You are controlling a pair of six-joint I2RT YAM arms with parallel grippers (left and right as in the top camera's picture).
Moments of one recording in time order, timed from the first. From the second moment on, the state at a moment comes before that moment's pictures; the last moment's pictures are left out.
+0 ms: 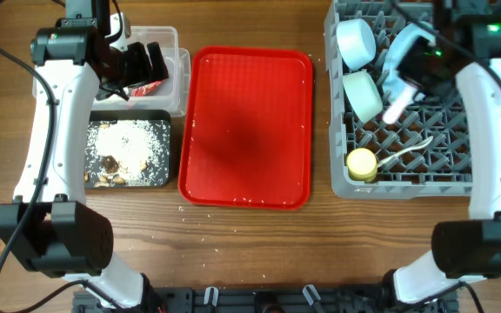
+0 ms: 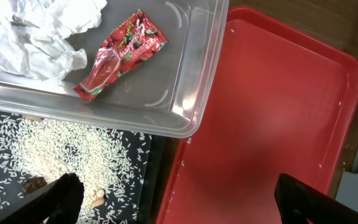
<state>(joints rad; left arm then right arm) 0.01 1.81 1.79 -1.15 0.15 -0.26 -0.05 1.76 1.88 -1.38 0.14 0.67</state>
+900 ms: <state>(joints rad) 0.01 1.81 1.79 -1.15 0.15 -0.26 -0.13 1.20 1.63 -1.23 -0.19 0.31</state>
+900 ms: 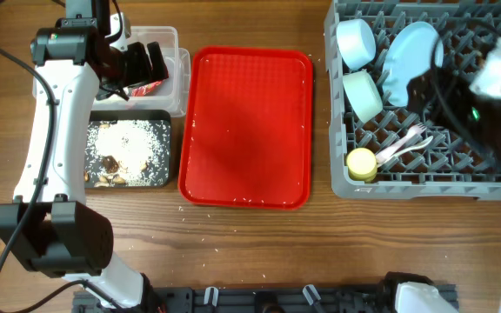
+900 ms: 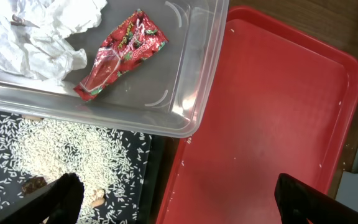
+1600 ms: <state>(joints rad) 0.01 1.81 1.79 -1.15 0.15 -0.26 -0.05 0.65 0.92 -0.42 -0.14 0.26</state>
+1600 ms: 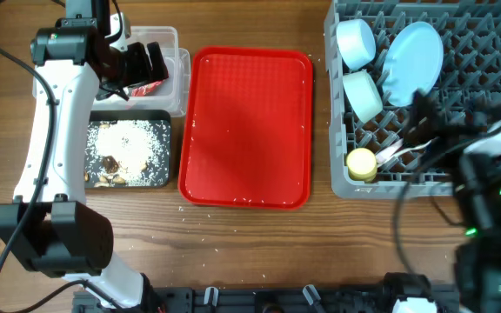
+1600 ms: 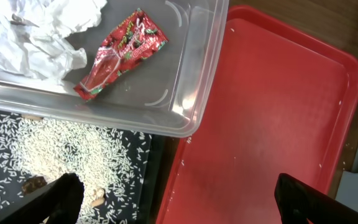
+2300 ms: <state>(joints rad) 0.01 1.81 1.79 -1.15 0.15 -0.26 0.09 0.02 0.01 0.01 -0.12 0.26</state>
